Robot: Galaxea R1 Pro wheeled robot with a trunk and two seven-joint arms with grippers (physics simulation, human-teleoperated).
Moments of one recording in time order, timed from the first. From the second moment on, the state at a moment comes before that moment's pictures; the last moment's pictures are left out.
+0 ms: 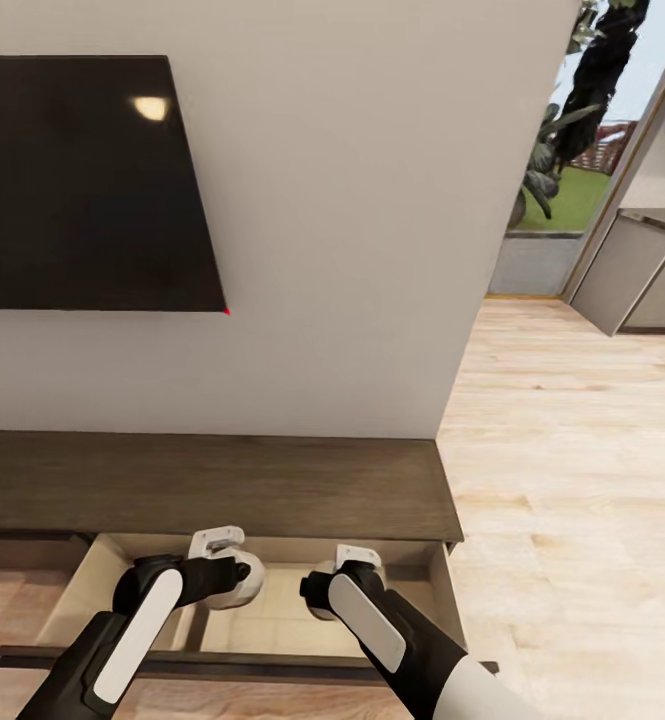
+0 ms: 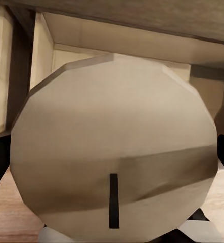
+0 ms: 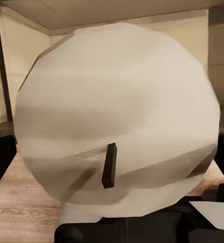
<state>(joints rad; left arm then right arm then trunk) -0.34 0.13 -0.22 -1.39 0.68 0.93 0.40 -0.58 0.17 0.75 -0.90 -1.08 0.51 -0.77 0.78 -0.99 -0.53</state>
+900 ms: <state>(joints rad) -0.34 0.14 -0.22 -1.39 0.68 0.93 0.40 -0.58 0.17 0.75 -0.90 -1.08 0.51 -0.77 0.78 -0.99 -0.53</state>
